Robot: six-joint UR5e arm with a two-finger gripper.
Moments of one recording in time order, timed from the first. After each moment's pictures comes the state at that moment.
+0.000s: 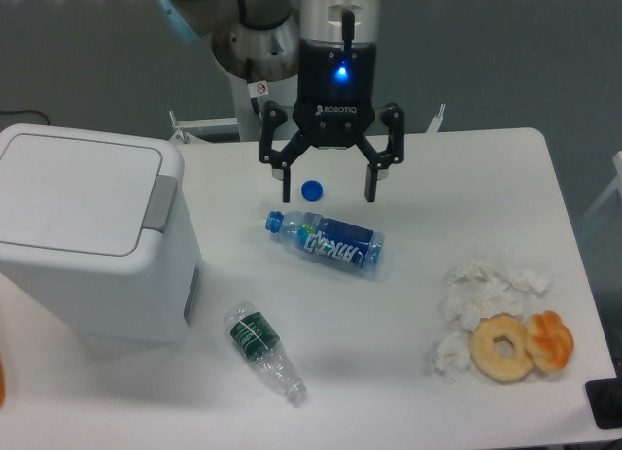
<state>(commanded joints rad) 2.50 -1.59 -1.62 -0.95 1.16 0.09</state>
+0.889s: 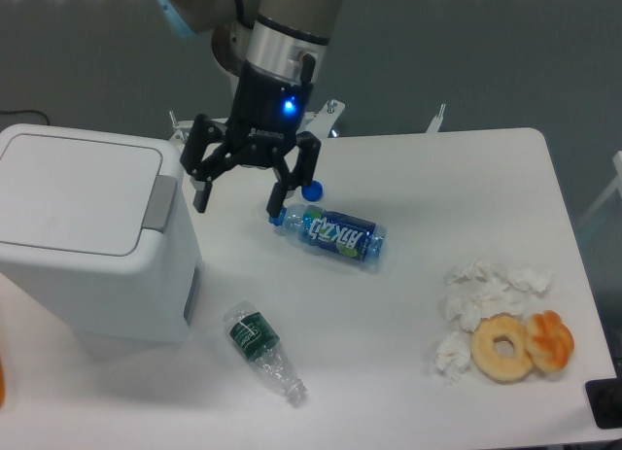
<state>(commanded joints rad) 2.42 -1.59 -1.71 -1.02 1.00 -0.06</state>
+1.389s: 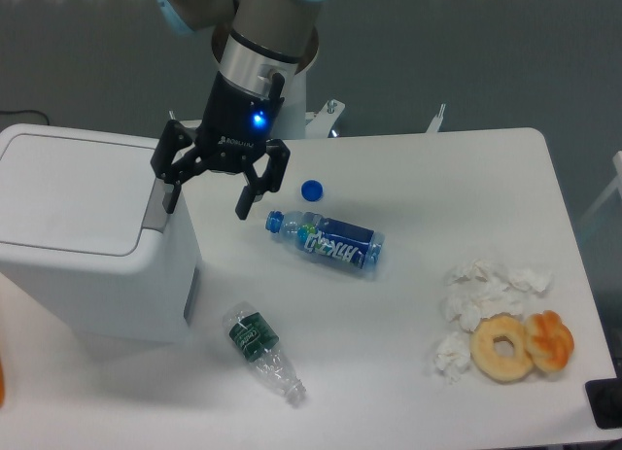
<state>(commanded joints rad) 2.39 -1.60 -1.71 -1.03 1.00 -0.05</state>
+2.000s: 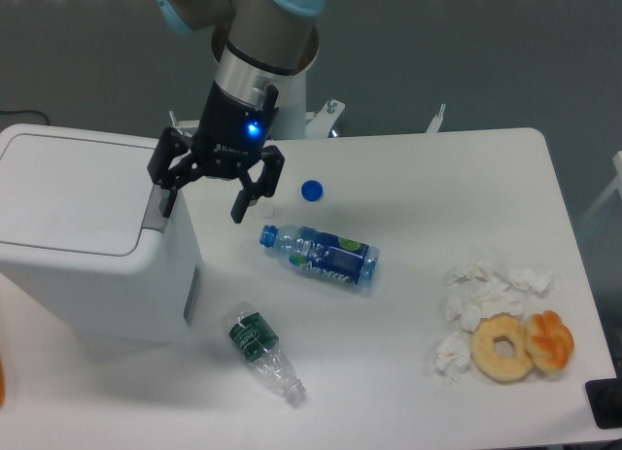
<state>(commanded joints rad) 2.40 -1.60 -1.73 -1.02 1.00 -0.05</state>
